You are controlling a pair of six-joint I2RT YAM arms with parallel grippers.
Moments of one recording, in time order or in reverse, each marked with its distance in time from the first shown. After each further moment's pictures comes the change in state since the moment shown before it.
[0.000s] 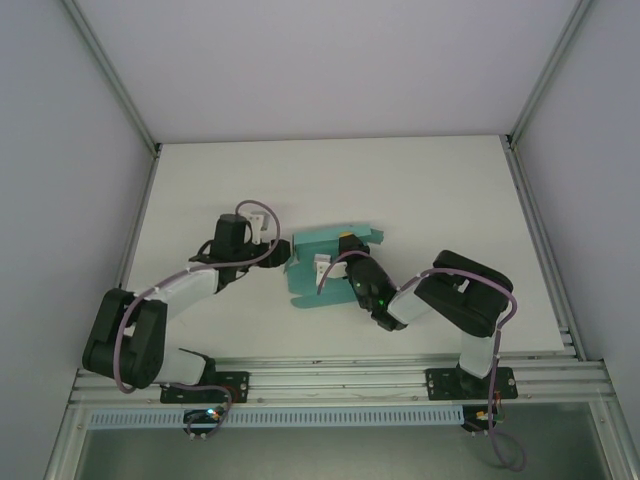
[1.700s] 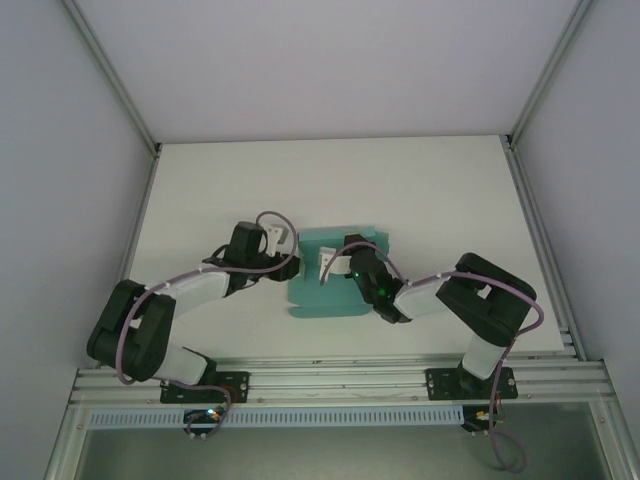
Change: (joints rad) left arm -0.107 0.042 -0.034 -0.008 0.037 0.061; right arm -0.030 -0.124 0.018 -0.308 -0.045 0.225
